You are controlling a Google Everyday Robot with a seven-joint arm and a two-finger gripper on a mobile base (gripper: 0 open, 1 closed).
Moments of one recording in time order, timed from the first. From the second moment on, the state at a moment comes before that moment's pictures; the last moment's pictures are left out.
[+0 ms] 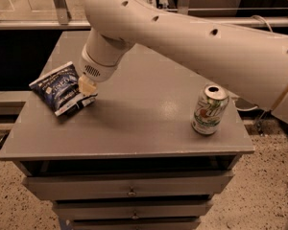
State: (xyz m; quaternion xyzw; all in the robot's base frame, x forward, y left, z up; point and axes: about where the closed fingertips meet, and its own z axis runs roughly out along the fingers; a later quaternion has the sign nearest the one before) arm 0.573 0.141 0.863 -0.58 0.77 0.12 0.24
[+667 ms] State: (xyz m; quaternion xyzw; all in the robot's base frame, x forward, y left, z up) arm 0.617 0.024 0.904 -0.62 0.75 0.04 0.22
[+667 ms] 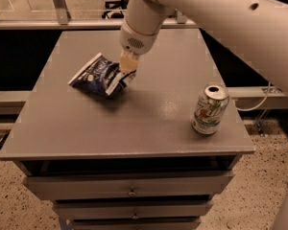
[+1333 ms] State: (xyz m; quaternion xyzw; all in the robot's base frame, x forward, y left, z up) arm 0.619 -0.085 0.919 -0.67 0.72 -0.04 0.15
